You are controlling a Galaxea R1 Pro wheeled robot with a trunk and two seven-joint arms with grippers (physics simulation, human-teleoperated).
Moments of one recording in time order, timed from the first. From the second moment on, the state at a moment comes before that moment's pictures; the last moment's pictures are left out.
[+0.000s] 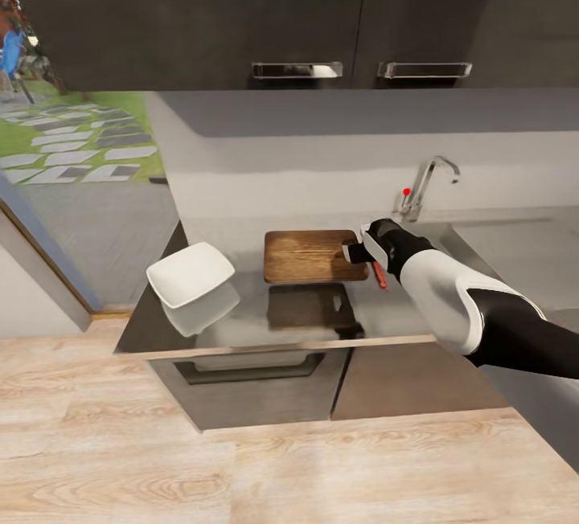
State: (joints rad) left arm -0.35 0.01 -0.23 0.07 0.36 -0.02 0.07; right arm -1.49 0.09 -0.16 -0.10 0.29 0.63 -0.08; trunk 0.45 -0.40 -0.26
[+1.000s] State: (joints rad) left arm -0.35 0.01 -0.23 0.07 0.36 -0.02 0.07; right arm -1.49 0.09 -0.16 -0.03 0.29 0.62 -0.07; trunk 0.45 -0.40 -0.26
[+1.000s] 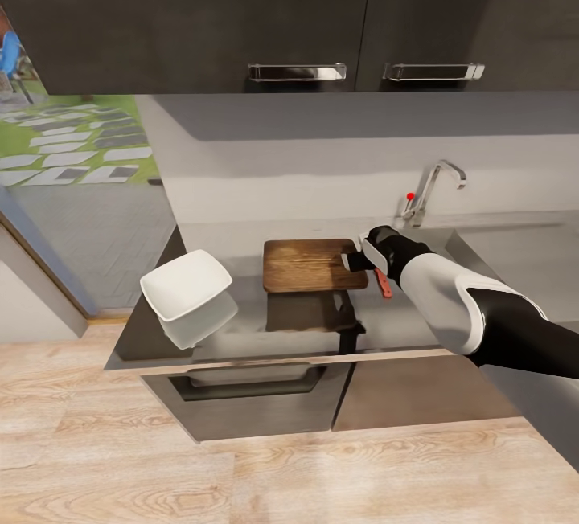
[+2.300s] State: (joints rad) left arm -0.35 0.01 -0.23 0.08 0.36 -0.02 0.07; right arm -1.41 0.08 -0.16 -0.03 0.29 0.55 -0.07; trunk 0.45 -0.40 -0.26
